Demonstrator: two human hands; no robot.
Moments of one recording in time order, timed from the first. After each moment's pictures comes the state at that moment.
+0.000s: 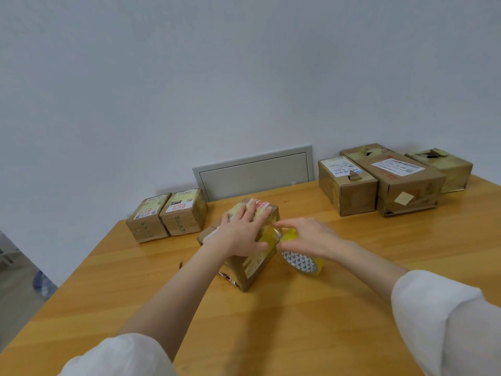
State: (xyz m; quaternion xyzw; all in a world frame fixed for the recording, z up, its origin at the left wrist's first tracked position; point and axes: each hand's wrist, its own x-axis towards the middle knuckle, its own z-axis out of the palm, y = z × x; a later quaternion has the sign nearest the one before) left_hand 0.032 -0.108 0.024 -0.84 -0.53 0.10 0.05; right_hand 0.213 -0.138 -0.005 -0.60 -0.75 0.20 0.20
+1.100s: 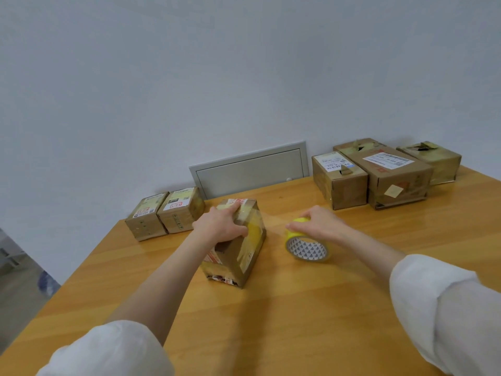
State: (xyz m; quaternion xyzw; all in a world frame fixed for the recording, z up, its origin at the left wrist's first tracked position) left_hand 0.020 -0.112 0.045 -0.73 -0.68 0.05 -0.03; right_hand 0.251 -0.132 -0.014 -0.67 -0.66 0.25 0.24
